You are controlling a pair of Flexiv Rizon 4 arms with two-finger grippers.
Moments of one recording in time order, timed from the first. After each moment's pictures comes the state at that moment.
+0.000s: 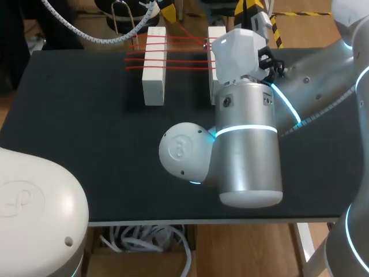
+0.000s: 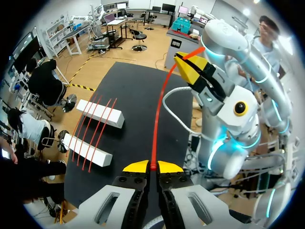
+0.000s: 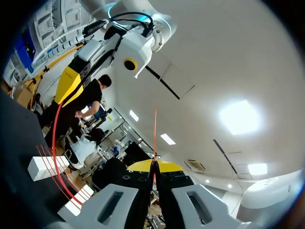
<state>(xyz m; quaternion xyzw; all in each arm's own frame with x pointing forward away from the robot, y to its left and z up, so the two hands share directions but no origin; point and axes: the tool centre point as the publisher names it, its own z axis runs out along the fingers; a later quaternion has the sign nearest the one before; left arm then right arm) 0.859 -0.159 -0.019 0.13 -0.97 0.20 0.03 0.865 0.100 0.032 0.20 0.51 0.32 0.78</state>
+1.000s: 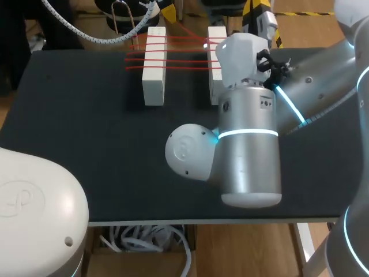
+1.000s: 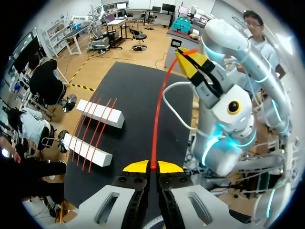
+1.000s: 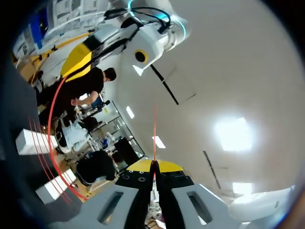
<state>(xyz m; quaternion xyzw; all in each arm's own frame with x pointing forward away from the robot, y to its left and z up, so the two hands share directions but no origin) 0.859 -0.159 -0.019 0.13 -0.97 0.20 0.03 0.865 0.083 0.034 0.14 0.50 0.22 0.82</state>
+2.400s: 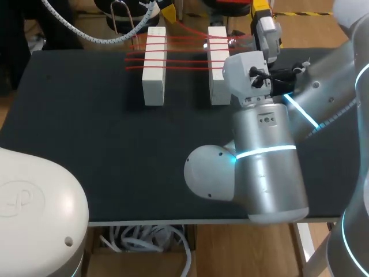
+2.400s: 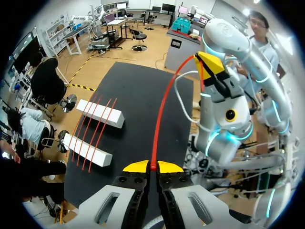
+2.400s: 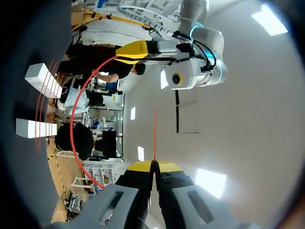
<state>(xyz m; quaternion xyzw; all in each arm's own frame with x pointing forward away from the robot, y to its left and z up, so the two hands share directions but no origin) 0.859 -0.159 -0.020 0.13 -0.97 0.20 0.03 0.834 0.092 0.044 -0.06 0.51 0.03 0.86</state>
